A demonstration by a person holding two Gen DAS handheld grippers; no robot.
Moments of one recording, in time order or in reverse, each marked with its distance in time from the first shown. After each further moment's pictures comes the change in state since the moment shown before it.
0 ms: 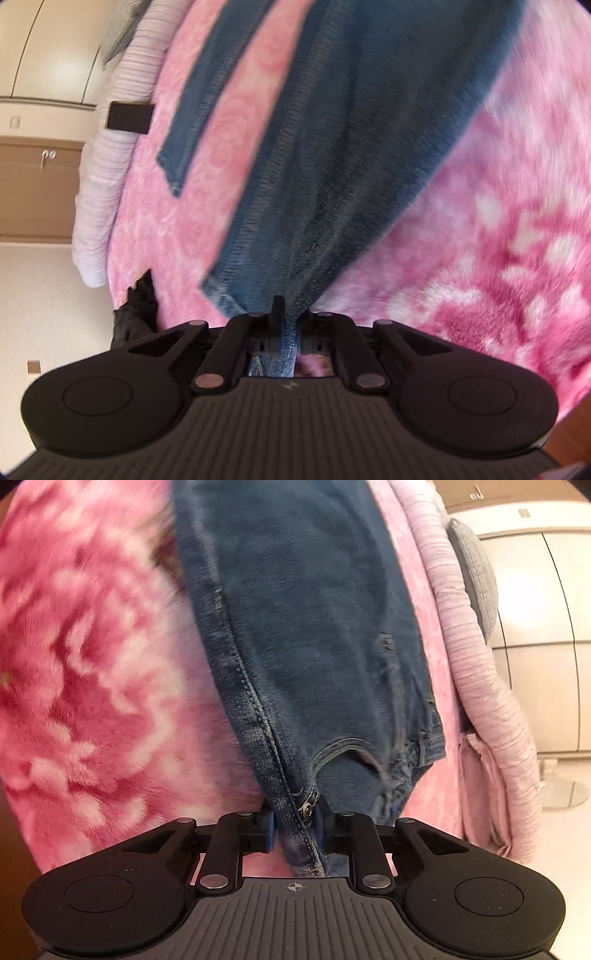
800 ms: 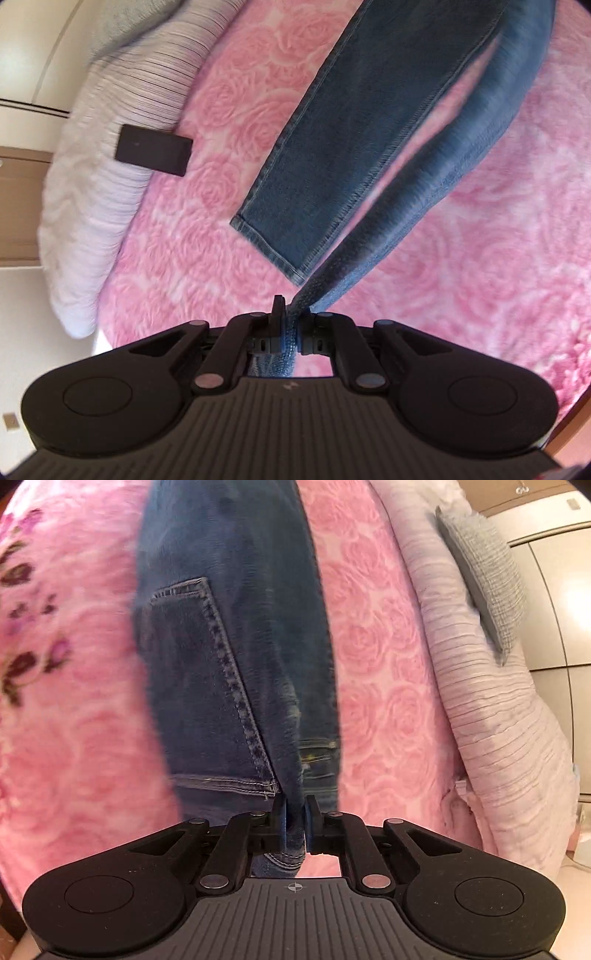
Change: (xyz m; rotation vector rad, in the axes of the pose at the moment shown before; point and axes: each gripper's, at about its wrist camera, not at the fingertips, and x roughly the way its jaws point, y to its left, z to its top) left arm 0.047 0.287 0.144 0.040 0.006 -0.301; right arm 0.044 -0.312 0.082 -0.085 -0.002 0.308
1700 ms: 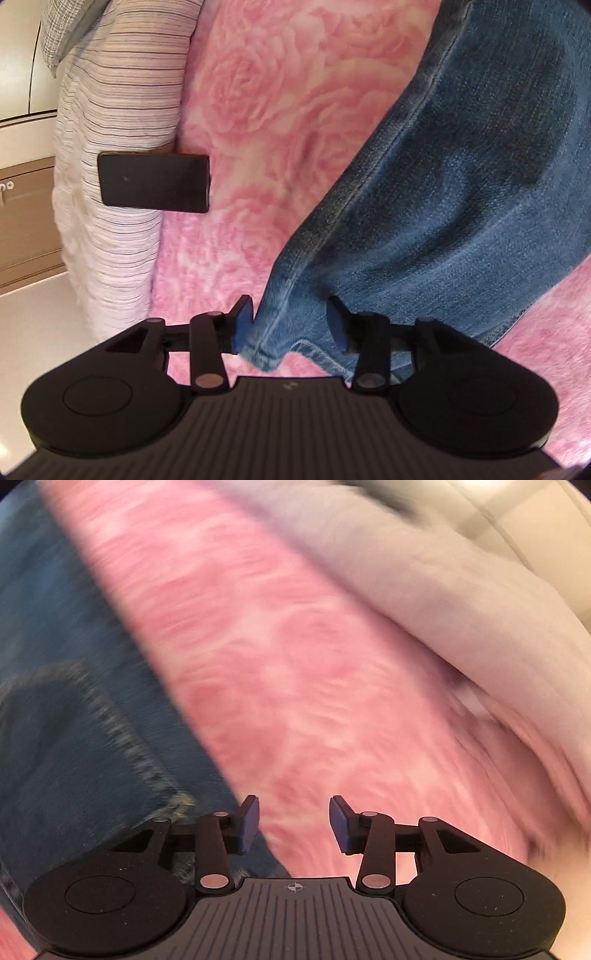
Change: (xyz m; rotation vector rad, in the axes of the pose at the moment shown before) left arm 0.168 0.040 0.130 0.115 0.238 0.204; right arm 0.168 -0.137 -0.025 0.656 -0.013 -0.038
